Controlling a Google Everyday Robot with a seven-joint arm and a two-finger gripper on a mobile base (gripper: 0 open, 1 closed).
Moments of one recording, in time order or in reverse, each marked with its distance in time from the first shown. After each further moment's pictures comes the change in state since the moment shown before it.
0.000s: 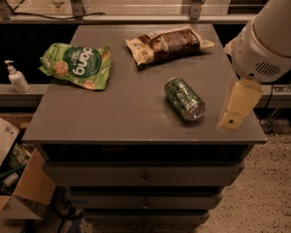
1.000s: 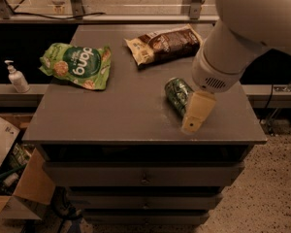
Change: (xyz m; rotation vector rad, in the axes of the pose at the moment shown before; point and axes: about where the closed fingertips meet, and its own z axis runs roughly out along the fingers) arm -0.044 -0.006 0.064 0.029 0.012 0.014
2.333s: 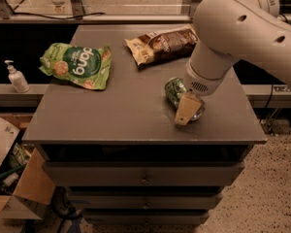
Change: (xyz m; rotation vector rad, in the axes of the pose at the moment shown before) arm 0.009 -0.025 0.070 -0.051 0.062 0.112
